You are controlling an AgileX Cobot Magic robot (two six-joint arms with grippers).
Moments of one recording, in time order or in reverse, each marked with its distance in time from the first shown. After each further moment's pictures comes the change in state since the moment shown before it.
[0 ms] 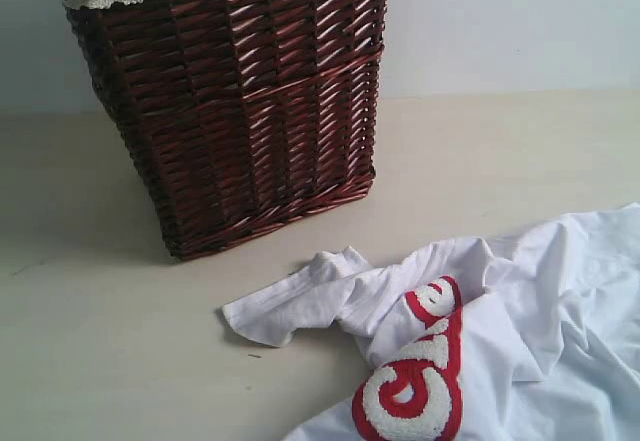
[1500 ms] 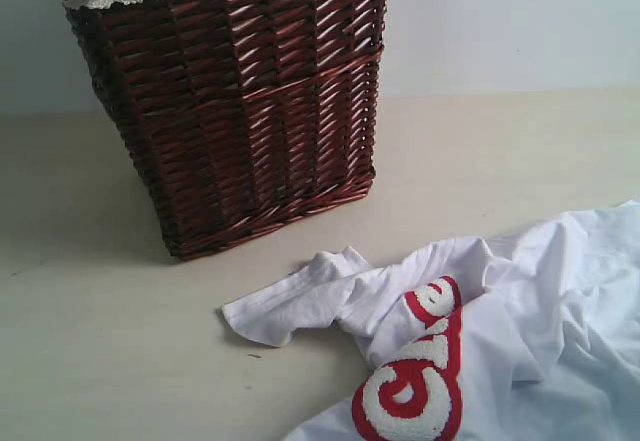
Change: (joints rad) left arm 0.000 0.000 0.000 0.000 0.000 0.000; right arm 0.000 0.381 -0.223 0.176 -0.361 0.372
